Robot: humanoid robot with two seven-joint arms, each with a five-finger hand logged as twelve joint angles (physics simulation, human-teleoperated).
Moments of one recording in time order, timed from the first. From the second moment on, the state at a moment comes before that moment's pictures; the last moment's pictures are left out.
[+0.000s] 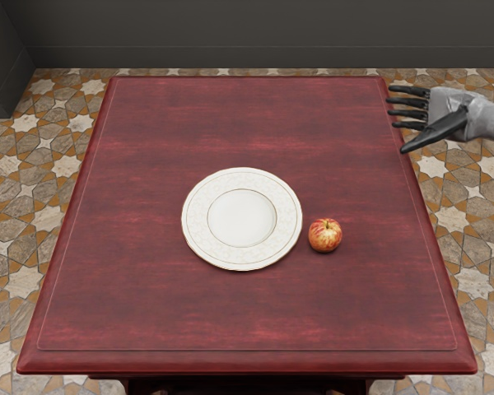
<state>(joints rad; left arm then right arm) 0.00 0.00 0.03 -0.09 0.09 0.05 0.06 1.04 -0.66 0.35 0.69 -0.08 0.61 -0.18</state>
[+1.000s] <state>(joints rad) 0.00 0.00 0.03 -0.09 0.09 0.05 0.06 1.40 -0.61 -0.09 1.03 -0.31 0.44 -0.21</state>
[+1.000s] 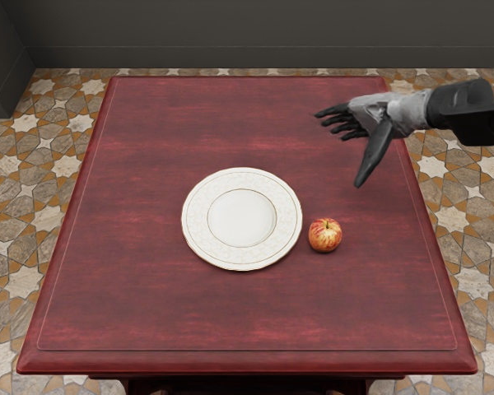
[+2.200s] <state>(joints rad) 0.00 0.00 0.03 -0.09 0.09 0.05 0.06 1.46 -0.74 -0.40 1.73 -0.22 -0.40 -0.28</state>
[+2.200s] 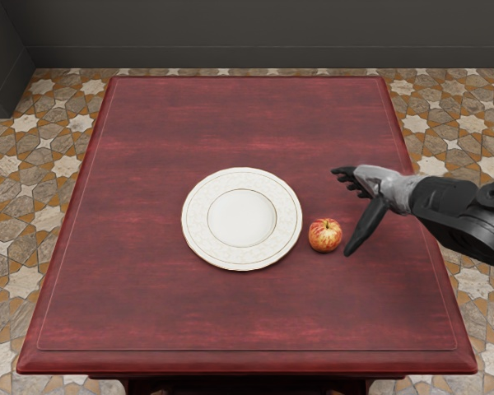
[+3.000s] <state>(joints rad) 0.00 0.00 0.03 -0.09 0.09 0.05 0.06 1.61 -0.48 -0.39 1.73 -0.14 -0.58 -0.61</state>
